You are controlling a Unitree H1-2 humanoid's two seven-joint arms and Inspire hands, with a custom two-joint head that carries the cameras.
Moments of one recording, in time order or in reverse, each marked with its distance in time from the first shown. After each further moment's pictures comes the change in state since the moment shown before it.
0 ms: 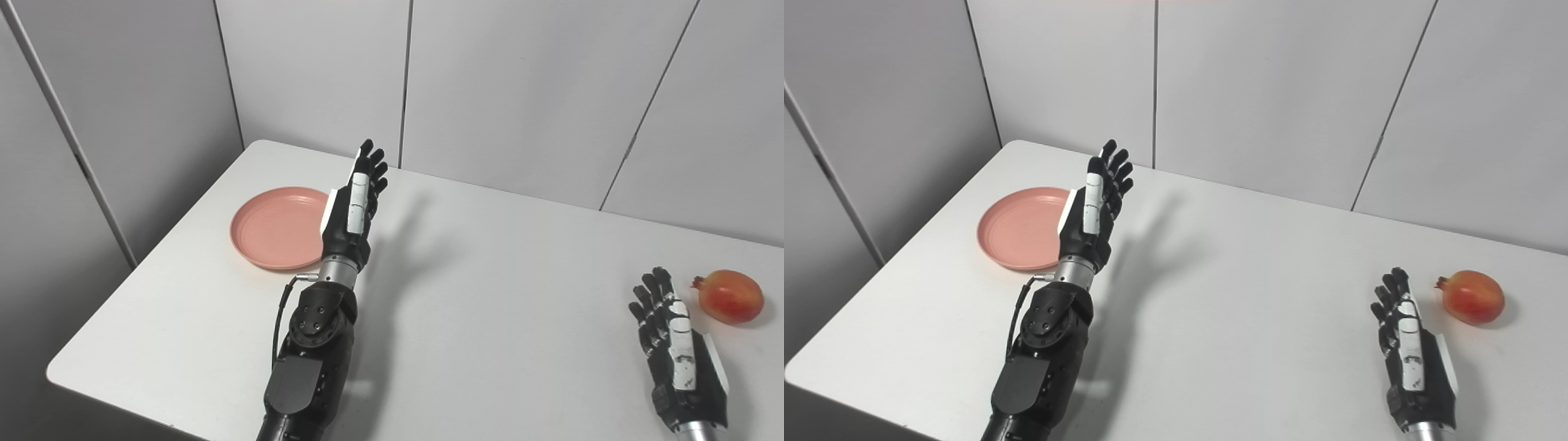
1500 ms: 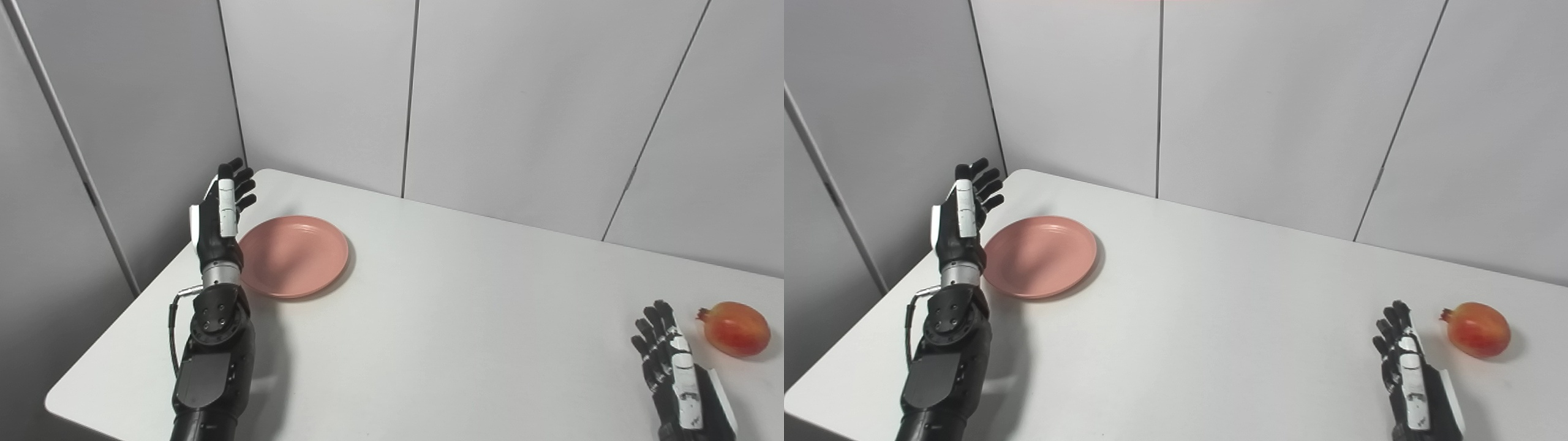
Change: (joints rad) left arm -0.021 0.247 0.245 0.147 -0.003 -0.005 0.150; right arm 0.013 0.001 0.002 -0.017 0.001 0.000 0.012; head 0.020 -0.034
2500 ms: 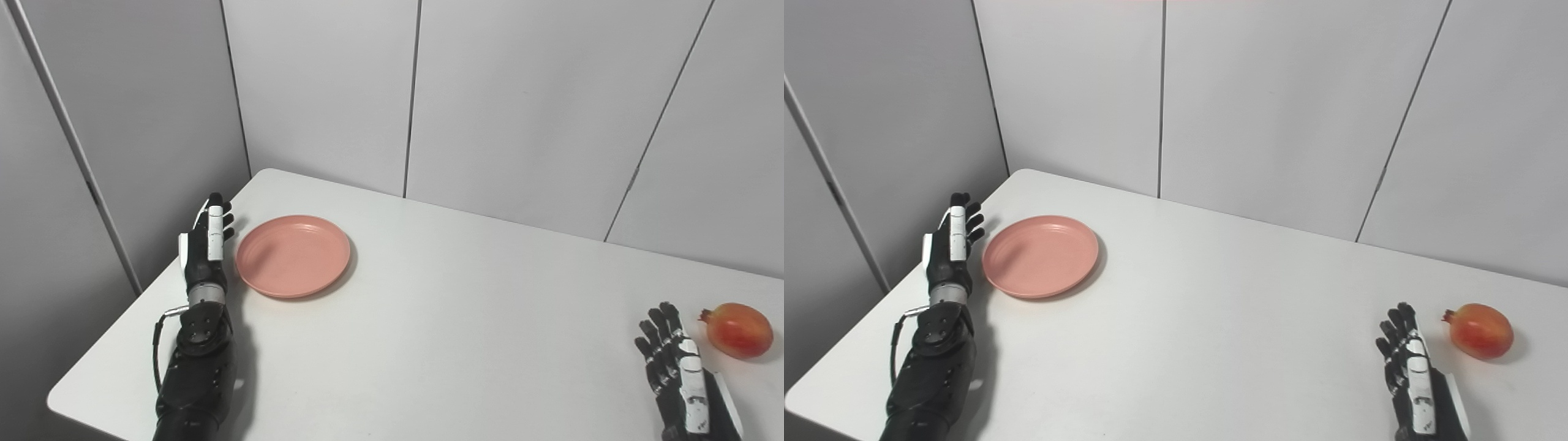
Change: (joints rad) left arm 0.006 0.042 -0.005 0.214 -0.012 -0.059 -0.006; right arm 0.010 0.000 -0.004 -0.012 0.028 0.000 0.004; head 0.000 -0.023
